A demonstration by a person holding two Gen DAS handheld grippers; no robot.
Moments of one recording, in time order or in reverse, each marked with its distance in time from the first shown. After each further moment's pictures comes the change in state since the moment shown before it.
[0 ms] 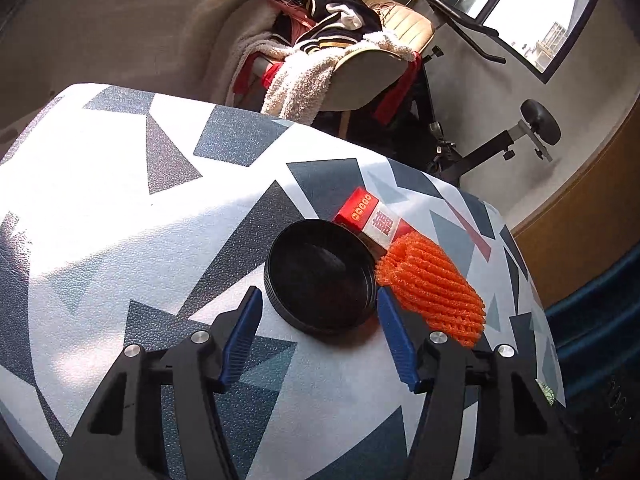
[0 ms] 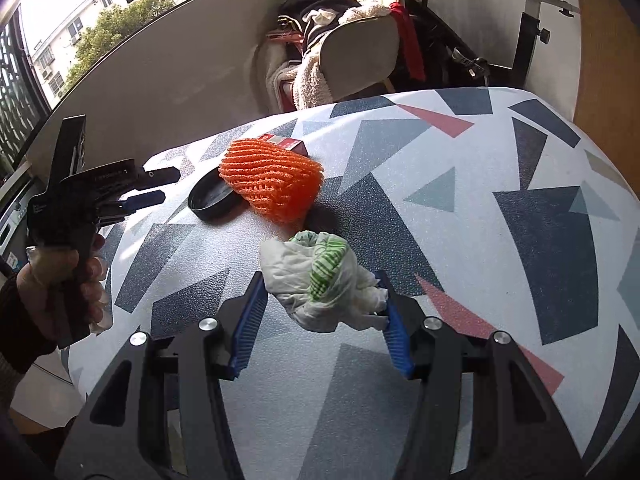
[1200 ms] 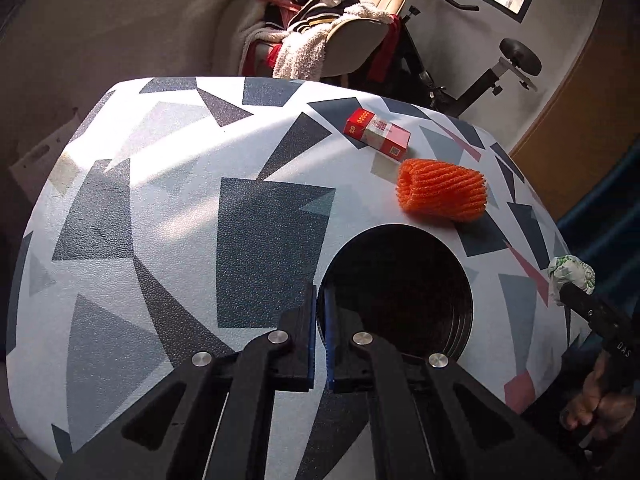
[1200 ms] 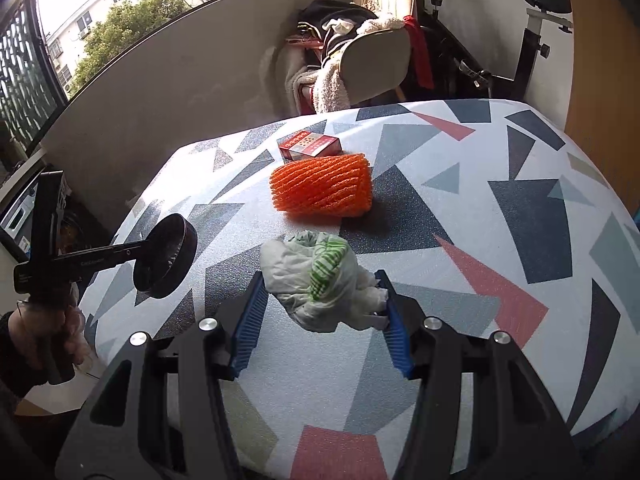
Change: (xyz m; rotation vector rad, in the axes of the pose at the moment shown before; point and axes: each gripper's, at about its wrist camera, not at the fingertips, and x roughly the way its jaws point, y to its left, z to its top) left arm -0.123 0.016 -0.110 0.184 0.077 0.070; right arm -0.066 0.046 -0.030 -0.036 -0.012 0.010
